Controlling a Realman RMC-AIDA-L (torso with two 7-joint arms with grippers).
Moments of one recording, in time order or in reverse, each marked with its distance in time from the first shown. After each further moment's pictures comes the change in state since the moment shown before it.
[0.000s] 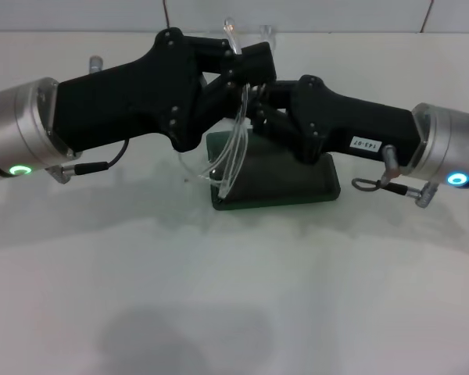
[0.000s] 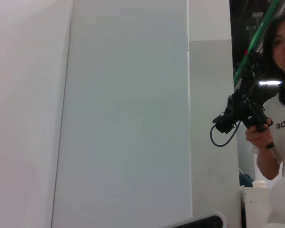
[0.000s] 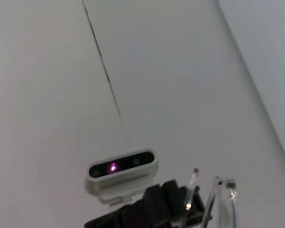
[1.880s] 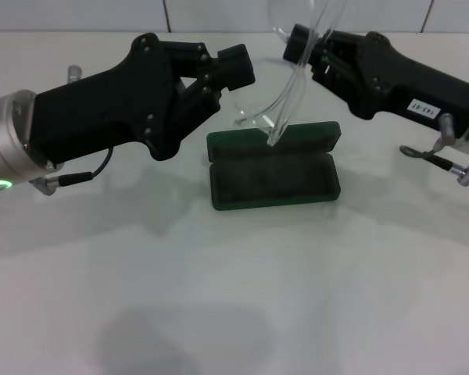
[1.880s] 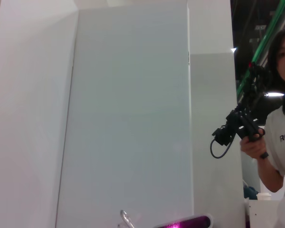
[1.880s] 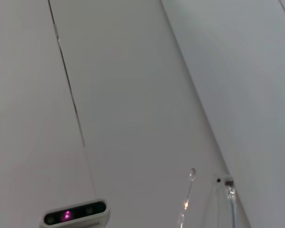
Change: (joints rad) left arm 0.042 0.002 -0.008 0.000 -0.030 0.040 0.011; right arm -0.081 -0.020 0.169 -0.048 -0.033 -0.025 -0.011
